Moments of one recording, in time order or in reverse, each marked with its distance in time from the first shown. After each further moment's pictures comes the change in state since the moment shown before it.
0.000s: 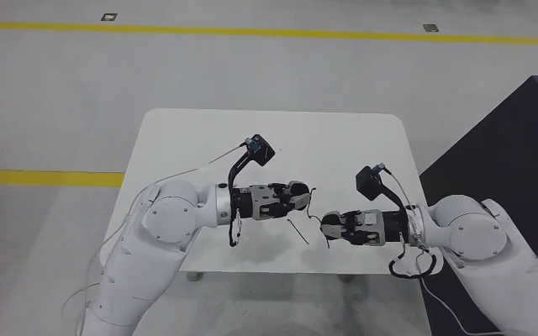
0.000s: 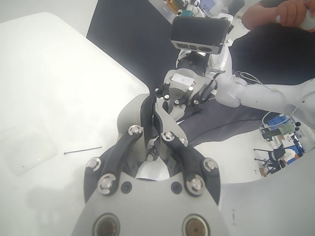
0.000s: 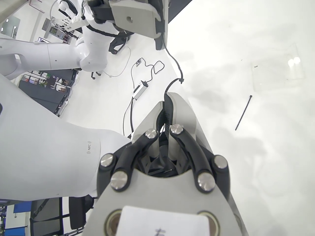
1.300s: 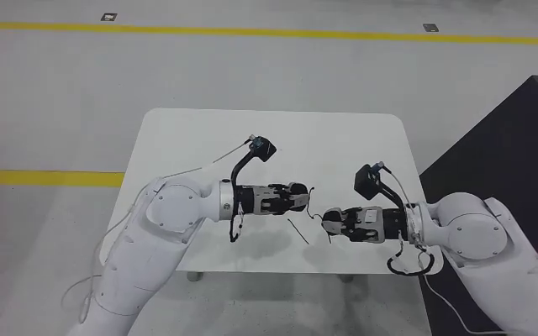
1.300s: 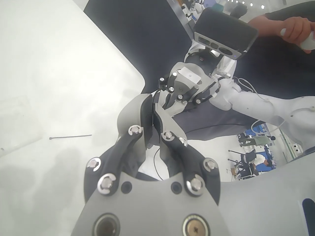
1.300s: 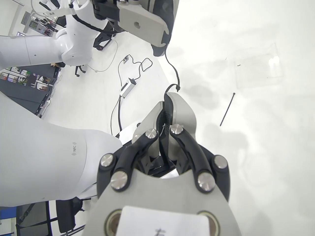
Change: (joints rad) left arm -0.060 0.009 0.050 0.078 -0.090 0.118 -0.046; right arm 0.010 0.010 -0.004 -0.017 -0.085 0.005 -0.021
